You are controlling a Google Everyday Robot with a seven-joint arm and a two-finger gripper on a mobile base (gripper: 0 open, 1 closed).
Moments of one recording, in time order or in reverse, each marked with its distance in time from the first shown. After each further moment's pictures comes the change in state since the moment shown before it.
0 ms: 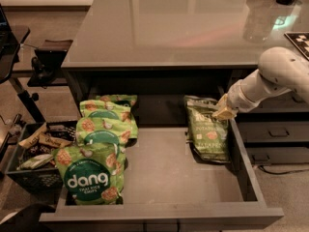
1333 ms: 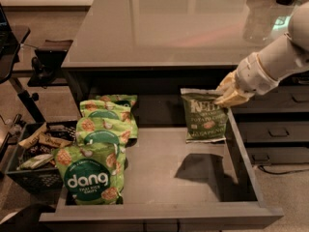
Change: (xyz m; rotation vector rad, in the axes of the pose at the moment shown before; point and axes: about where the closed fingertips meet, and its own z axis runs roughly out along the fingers) arm -0.084 0.059 -0.116 -0.052 -0.120 -0.219
